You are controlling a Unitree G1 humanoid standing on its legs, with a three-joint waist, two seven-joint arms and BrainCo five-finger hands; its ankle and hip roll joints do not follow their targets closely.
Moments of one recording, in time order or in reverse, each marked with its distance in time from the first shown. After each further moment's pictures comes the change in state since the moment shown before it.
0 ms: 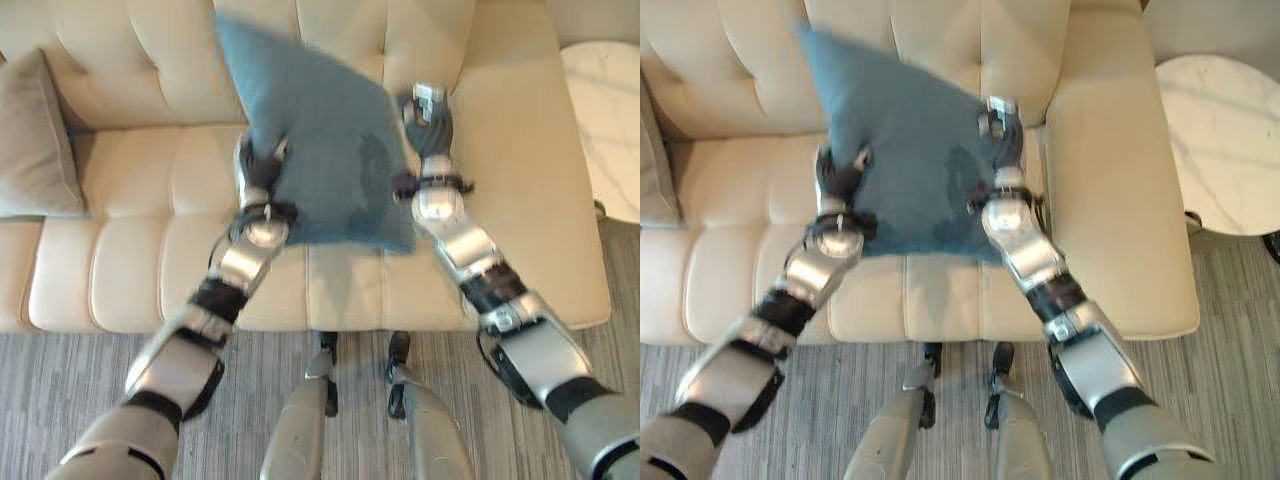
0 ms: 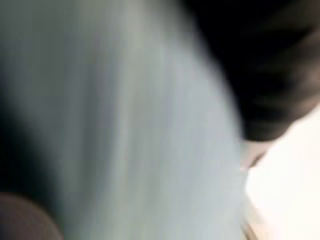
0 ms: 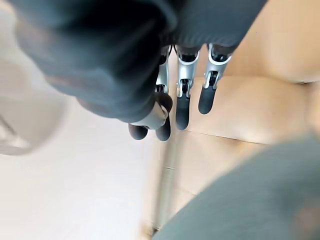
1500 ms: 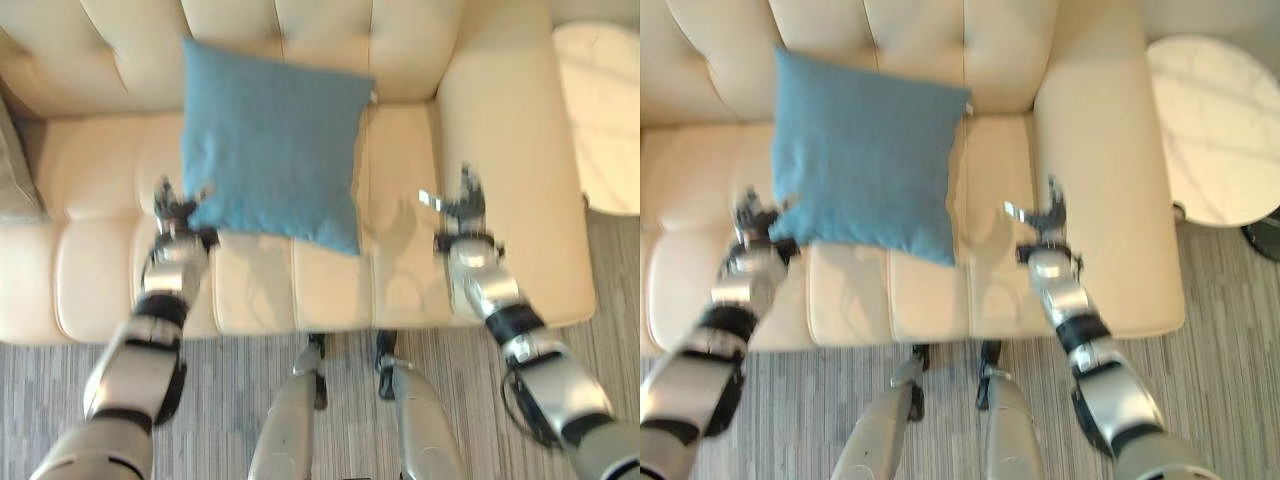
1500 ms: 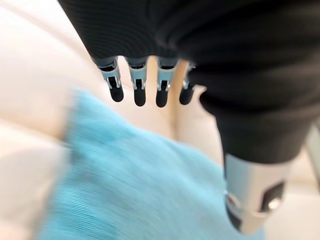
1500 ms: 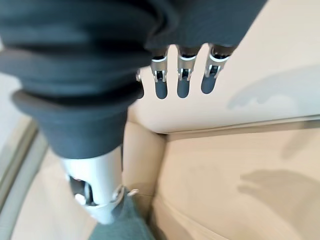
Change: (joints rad) left arm 0.450 0.086 0.415 0.227 -0.359 -0.041 -0.321; right arm 0.556 -0.038 -0.175 0.149 0.107 0.052 0.196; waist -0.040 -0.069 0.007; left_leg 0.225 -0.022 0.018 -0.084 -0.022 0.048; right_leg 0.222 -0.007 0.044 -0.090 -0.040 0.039
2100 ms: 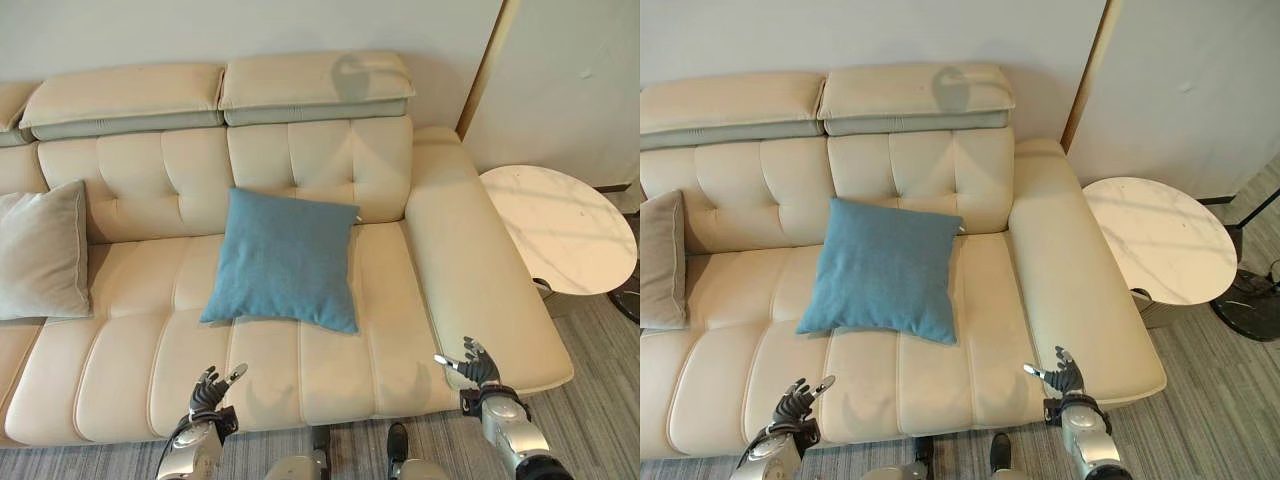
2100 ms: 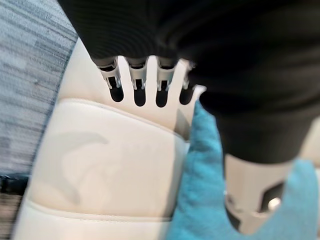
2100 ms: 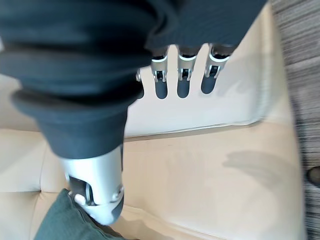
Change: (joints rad) left arm 0.646 -0.211 0.042 -0.127 0.118 0.023 -0.202; right arm 0.523 0.038 -0.112 0.020 -0.128 0.049 0.258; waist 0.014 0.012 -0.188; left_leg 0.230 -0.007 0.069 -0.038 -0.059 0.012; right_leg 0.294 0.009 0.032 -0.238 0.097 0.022
